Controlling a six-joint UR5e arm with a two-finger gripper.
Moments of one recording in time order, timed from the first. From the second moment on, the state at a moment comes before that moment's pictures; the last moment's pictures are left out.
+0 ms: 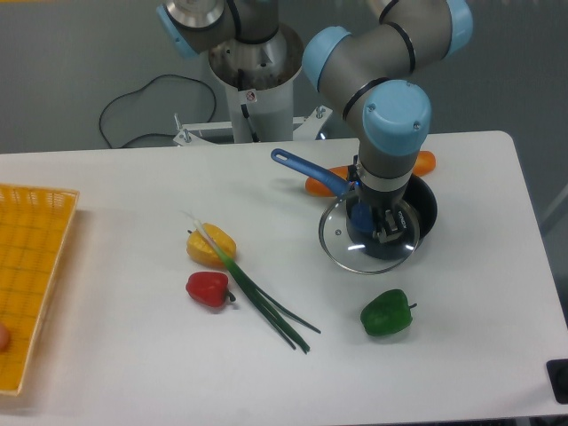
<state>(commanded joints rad) 2.62 -1.87 -1.54 -1.34 1.64 1.83</state>
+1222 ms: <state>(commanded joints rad) 2.51 -1.90 -1.55 -1.34 1.63 1.53</state>
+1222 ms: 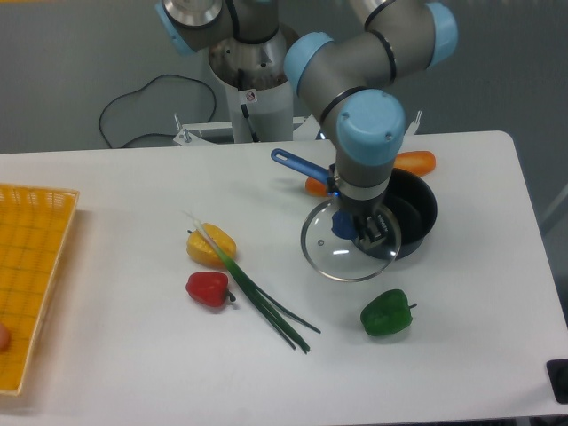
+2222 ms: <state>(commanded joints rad) 2.45 -1.93 -1.63 -1.34 1.63 1.38</state>
